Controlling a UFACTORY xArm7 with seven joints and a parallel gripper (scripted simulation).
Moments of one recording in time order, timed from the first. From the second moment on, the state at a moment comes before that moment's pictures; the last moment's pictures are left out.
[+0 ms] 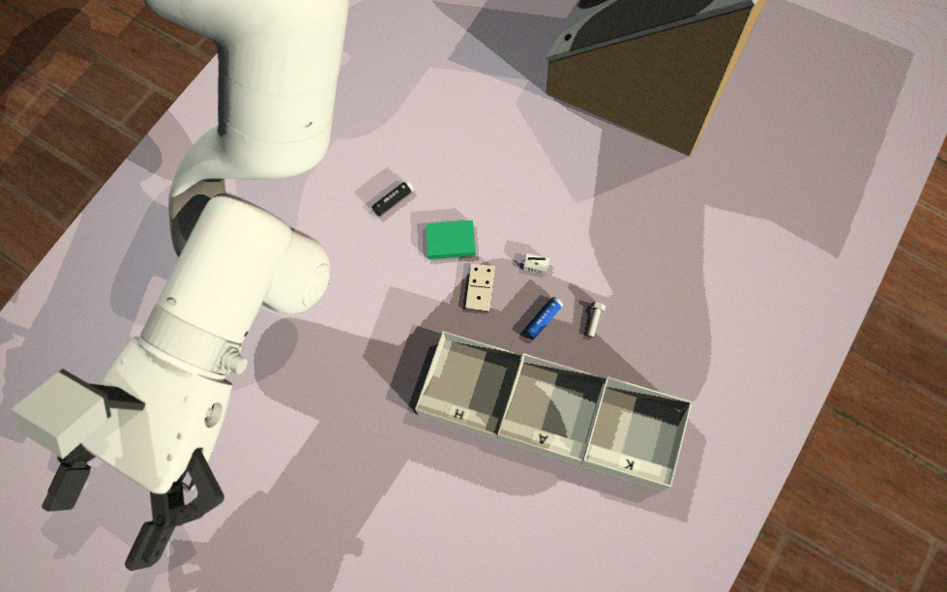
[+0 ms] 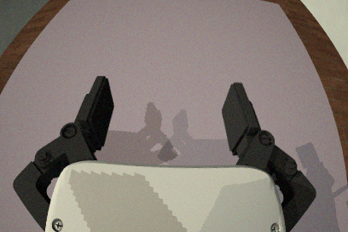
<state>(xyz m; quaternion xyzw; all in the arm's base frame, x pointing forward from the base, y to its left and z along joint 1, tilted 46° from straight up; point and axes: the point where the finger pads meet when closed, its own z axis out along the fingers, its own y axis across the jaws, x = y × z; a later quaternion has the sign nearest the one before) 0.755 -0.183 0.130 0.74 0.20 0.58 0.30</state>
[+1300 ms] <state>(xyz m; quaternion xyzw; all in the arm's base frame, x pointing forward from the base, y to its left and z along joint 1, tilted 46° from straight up) 0.750 -0.157 0.134 0.79 0.14 0.54 0.27</state>
